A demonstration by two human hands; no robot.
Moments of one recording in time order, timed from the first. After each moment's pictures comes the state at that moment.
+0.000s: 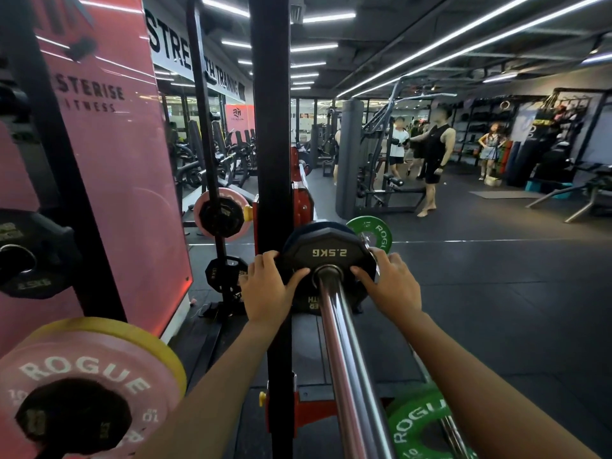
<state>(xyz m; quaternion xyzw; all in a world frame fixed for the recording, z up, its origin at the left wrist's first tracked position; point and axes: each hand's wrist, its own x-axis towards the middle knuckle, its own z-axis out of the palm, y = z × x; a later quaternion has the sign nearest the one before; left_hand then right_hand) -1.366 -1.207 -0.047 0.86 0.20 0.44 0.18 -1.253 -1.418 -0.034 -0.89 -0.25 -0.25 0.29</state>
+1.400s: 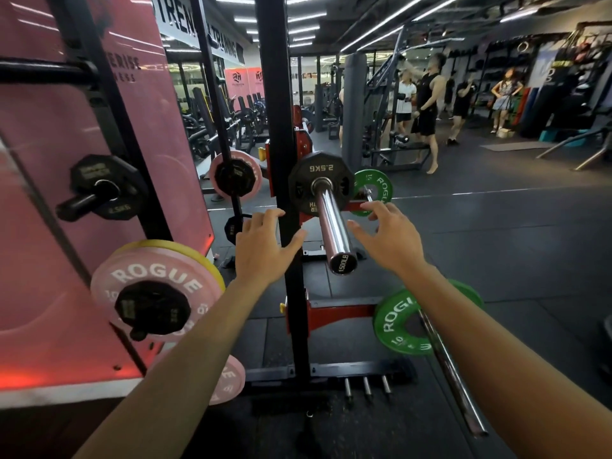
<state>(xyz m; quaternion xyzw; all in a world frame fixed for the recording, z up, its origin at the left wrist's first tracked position) -1.600 -1.308 -0.026 0.90 0.14 0.38 0.16 -1.490 -1.523 -0.009 -0.87 -0.29 -0.22 0.33</state>
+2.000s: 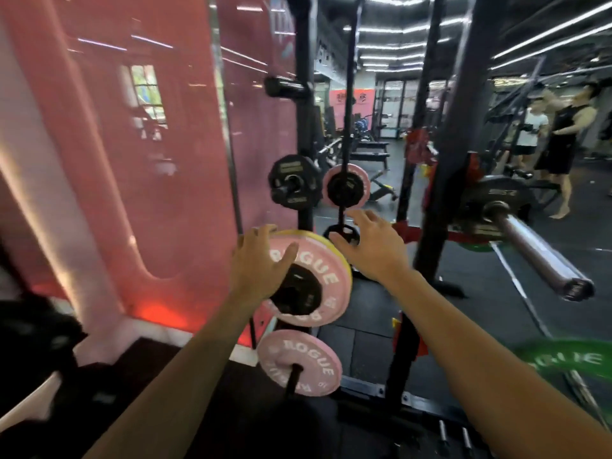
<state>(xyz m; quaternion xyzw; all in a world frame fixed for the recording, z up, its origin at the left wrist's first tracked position) -1.901 -1.069 -0.024 0.84 0.31 0.43 0.13 -1.732 -1.221 0.015 -0.79 -0.48 -0.20 0.31</state>
